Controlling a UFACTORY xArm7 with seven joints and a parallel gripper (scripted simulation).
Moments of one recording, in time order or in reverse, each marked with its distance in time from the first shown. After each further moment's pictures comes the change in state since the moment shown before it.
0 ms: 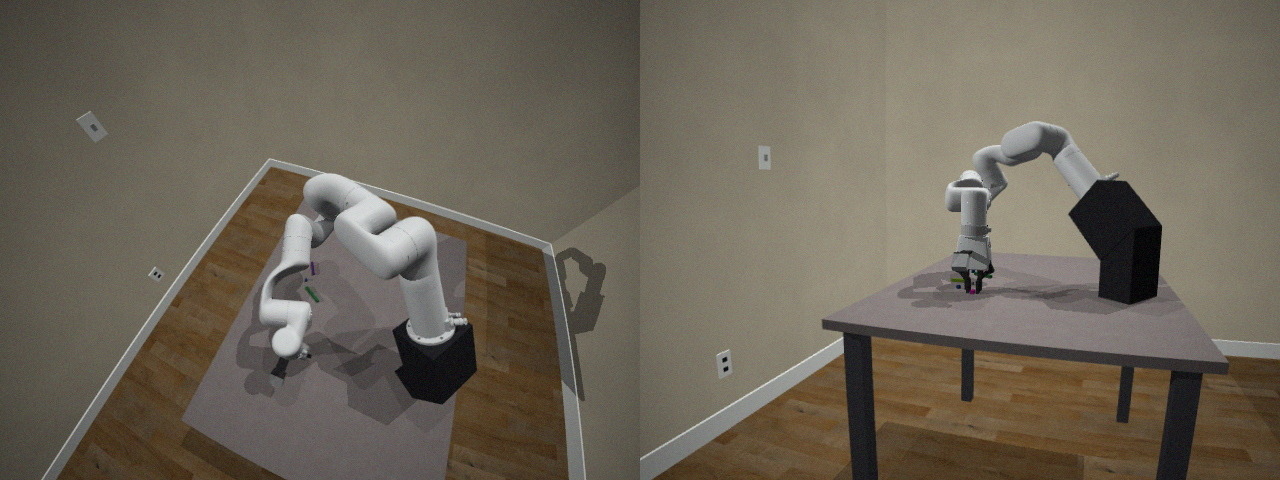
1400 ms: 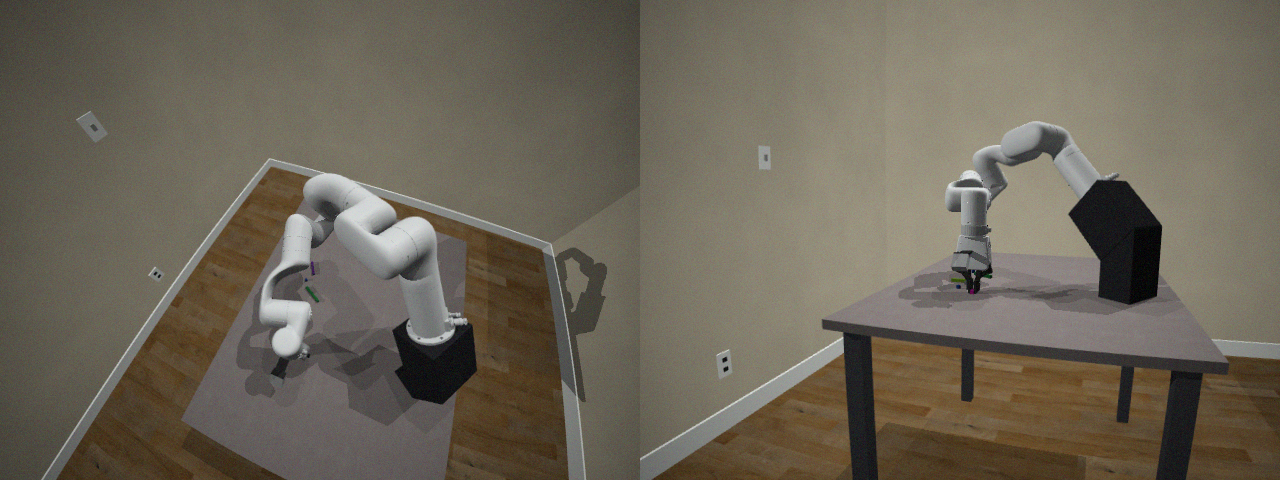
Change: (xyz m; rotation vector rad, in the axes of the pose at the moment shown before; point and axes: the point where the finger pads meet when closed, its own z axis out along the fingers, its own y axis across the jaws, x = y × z) arm 0.000 0.000 0.000 0.000 0.000 0.000
